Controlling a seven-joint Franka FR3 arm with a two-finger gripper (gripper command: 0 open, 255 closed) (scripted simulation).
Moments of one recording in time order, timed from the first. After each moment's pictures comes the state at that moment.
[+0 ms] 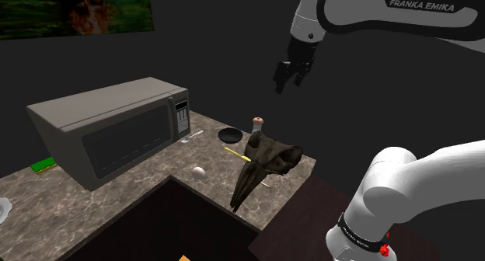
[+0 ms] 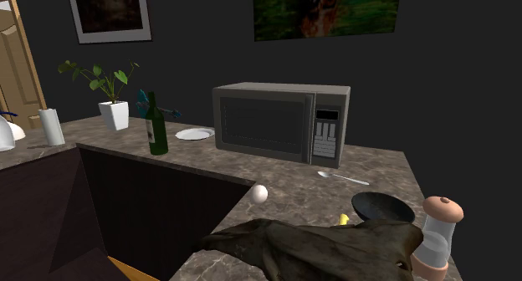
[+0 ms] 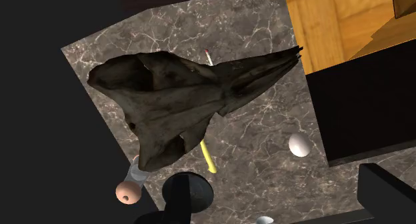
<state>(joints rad) 0.02 -0.77 0.05 -2.28 -0.10 1.69 0.17</state>
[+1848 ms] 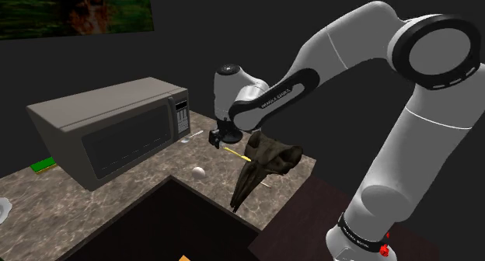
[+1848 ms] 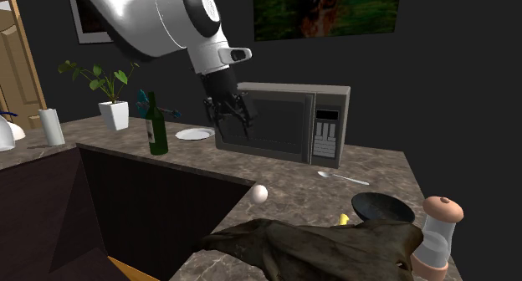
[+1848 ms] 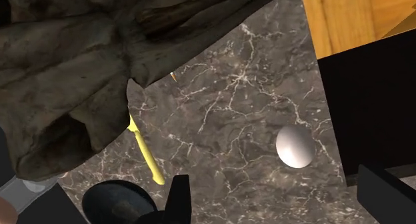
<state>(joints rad) -0.02 -0.01 0.25 -2.31 -0.35 2.40 0.59</state>
